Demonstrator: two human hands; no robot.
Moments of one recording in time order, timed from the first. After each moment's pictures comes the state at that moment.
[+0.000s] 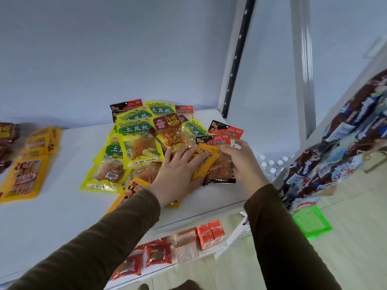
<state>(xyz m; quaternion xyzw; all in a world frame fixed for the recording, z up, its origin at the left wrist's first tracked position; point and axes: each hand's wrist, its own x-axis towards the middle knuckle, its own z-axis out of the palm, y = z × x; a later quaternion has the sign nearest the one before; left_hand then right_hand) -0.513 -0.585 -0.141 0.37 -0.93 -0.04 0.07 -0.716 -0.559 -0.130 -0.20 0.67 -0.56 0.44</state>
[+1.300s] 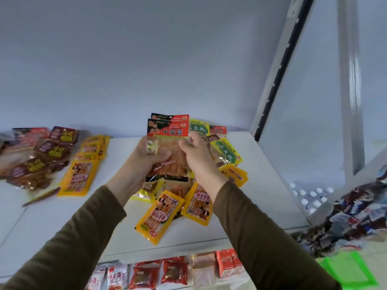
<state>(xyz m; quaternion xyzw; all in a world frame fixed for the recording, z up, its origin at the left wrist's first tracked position) -0.382 -0.625 -0.070 0.43 -0.50 -0.60 0.45 -0.544 -0.623 -0.069 -0.51 0.57 -0.48 0.42</state>
